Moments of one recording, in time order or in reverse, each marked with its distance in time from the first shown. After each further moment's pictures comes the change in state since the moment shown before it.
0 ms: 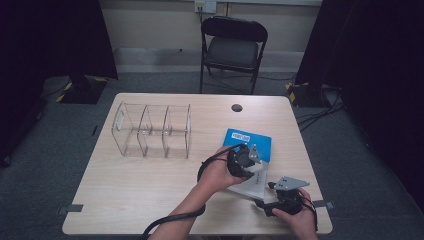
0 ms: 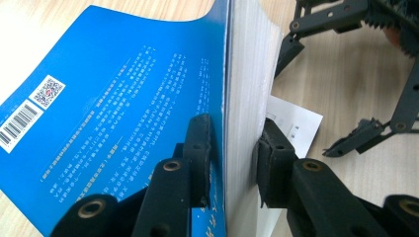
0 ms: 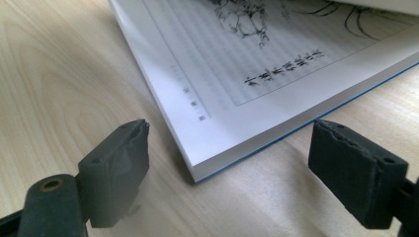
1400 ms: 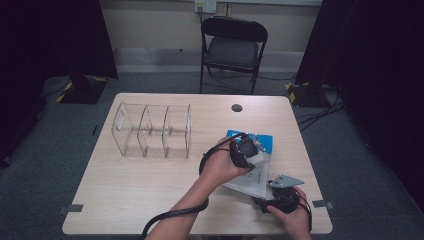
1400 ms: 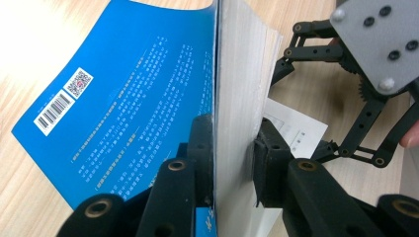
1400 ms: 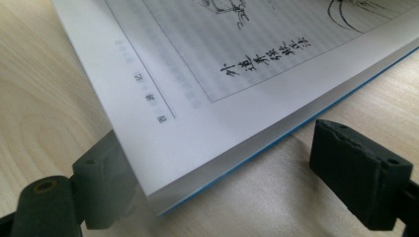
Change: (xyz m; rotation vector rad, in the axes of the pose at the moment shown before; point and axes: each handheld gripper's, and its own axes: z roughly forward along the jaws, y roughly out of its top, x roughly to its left) left arm 0.006 0.024 -0.026 0.055 0.011 -0.086; right arm 0.002 0.004 0.011 0.024 -0.085 0.030
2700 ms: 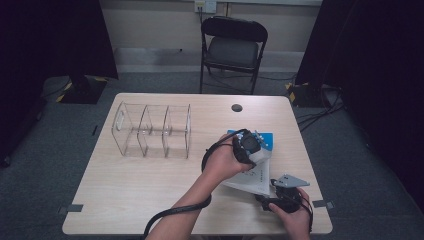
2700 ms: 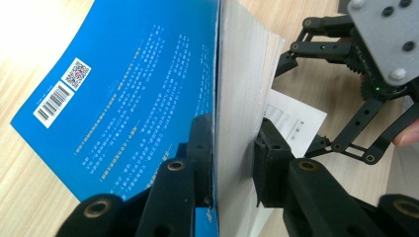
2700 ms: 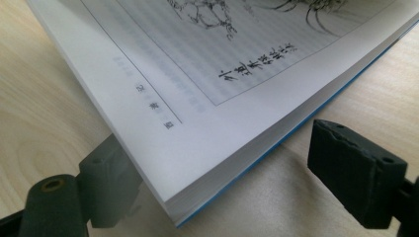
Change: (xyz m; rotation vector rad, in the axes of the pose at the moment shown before) left arm 0.006 0.013 -0.004 0.053 -0.015 -0.050; right arm -0.002 -0.002 -0.005 -0.062 -0.037 0.077
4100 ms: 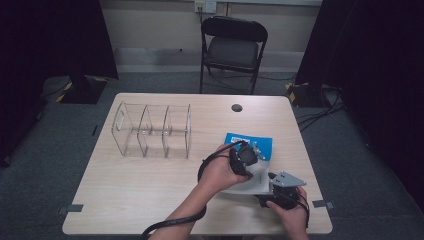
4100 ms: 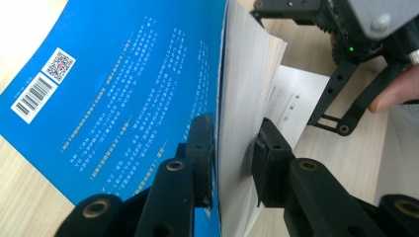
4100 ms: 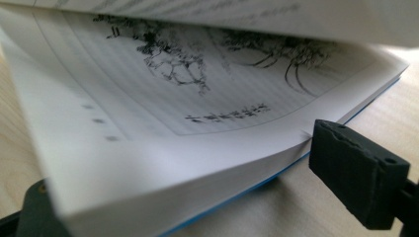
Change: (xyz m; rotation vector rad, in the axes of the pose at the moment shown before) left arm -0.020 -0.024 0.008 0.009 -0.012 0.049; right arm 0.001 0.009 0.006 -0.086 -0.031 -0.130
